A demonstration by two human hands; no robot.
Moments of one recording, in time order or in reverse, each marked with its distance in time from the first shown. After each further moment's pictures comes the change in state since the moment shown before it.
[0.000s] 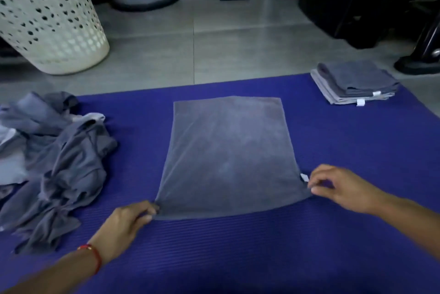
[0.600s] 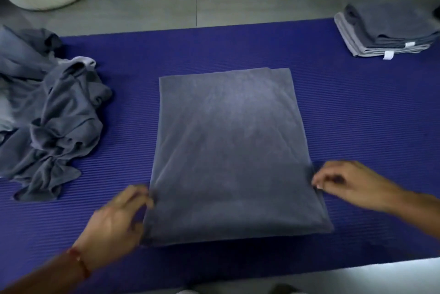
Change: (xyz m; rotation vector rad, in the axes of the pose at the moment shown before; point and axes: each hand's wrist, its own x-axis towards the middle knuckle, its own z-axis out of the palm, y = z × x) left_hand -0.070 0.007 0.030 0.331 -0.005 -0.048; right_hand -0.037 -0.018 0.046 -0.083 -0.161 0.040
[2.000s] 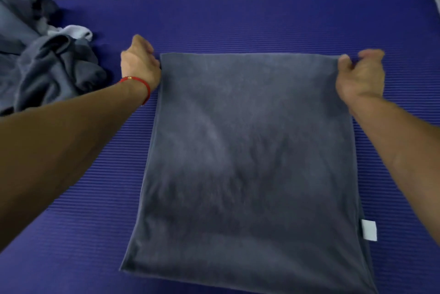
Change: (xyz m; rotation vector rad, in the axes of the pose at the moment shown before) left_hand 0.319 -0.032 -0.065 -0.173 0.522 -0.516; right_hand 0.275 0.000 -0.067 0.302 0.814 0.428
